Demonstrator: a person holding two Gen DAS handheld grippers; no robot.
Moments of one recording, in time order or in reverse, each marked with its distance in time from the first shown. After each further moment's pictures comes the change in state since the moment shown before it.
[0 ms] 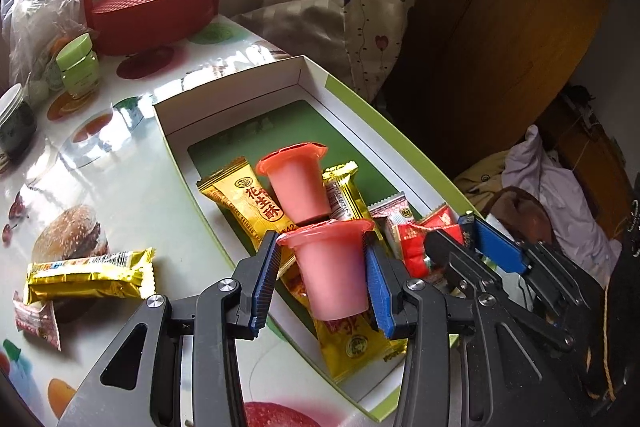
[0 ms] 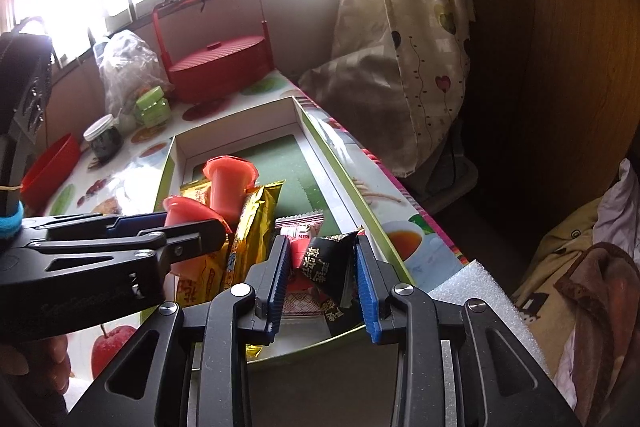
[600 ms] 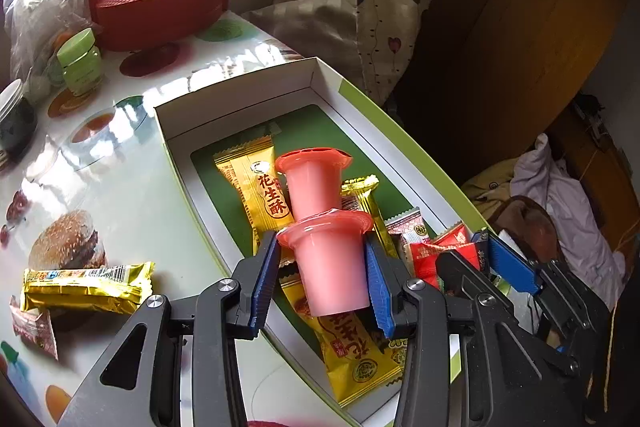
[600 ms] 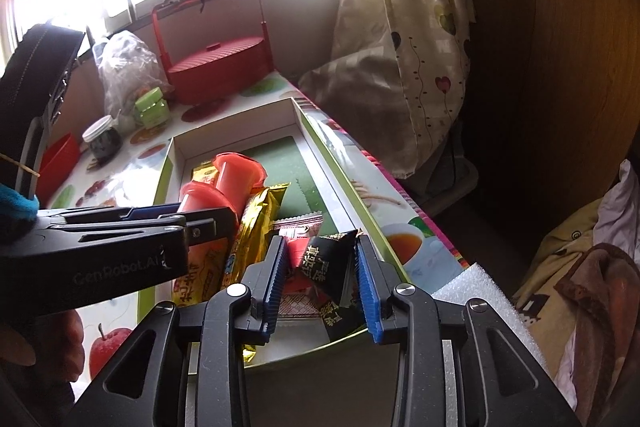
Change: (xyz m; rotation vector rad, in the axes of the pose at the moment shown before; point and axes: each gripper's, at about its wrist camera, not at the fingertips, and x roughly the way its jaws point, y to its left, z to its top) left arm 0.008 0.004 0.007 -0.031 0.004 0.019; right arm 0.001 0.000 0.000 -0.001 -0.001 -0.003
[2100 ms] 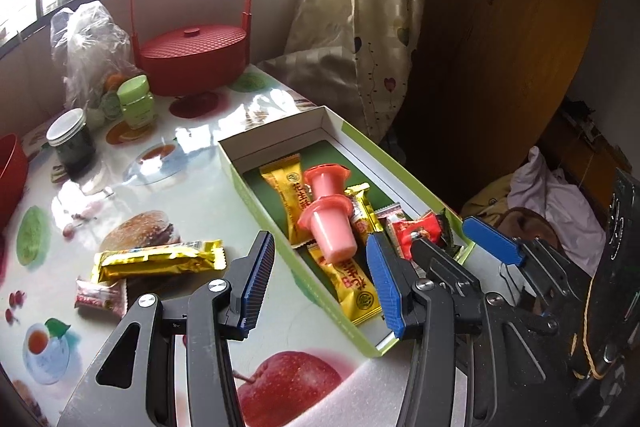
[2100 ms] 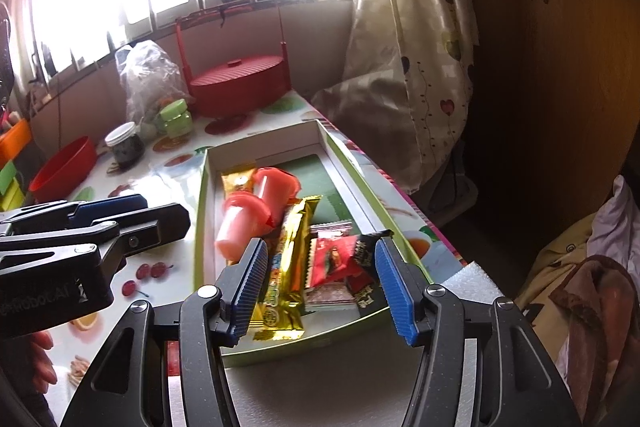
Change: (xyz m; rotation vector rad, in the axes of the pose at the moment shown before) left arm -0.086 0.002 -0.028 0.038 -0.159 0.050; right arm -0.036 0.026 -0.003 -0.033 -0.063 0.006
